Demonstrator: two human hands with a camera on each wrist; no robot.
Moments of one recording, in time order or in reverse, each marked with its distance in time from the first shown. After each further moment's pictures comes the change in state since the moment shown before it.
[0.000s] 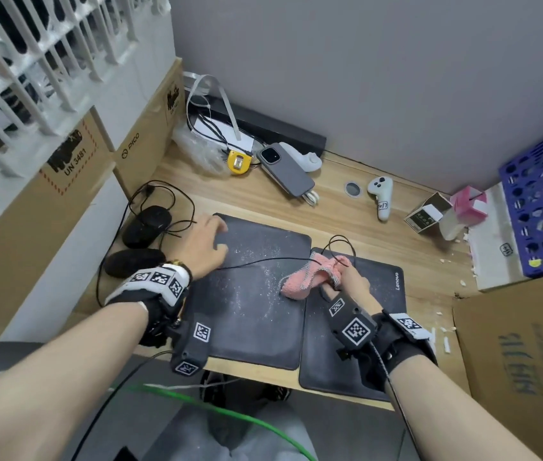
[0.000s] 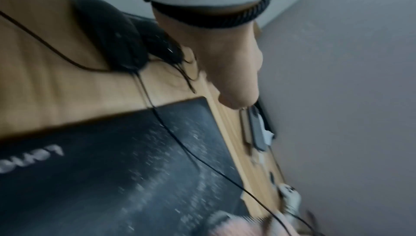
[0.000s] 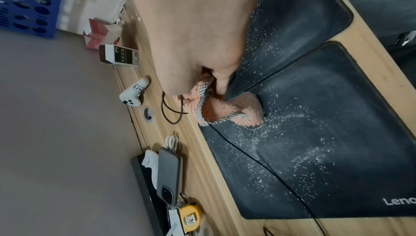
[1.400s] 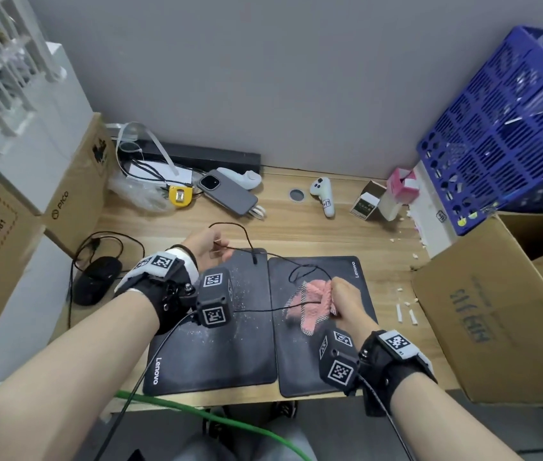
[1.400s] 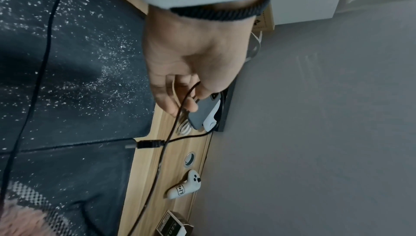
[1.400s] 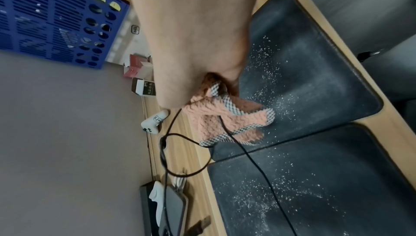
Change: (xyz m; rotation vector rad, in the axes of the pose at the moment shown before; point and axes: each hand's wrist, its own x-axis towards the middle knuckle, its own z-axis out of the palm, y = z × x) left_hand 0.062 0.114 0.014 -1.131 -0.245 -0.720; right_hand -0.019 0.034 -0.066 0.414 0.145 0.086
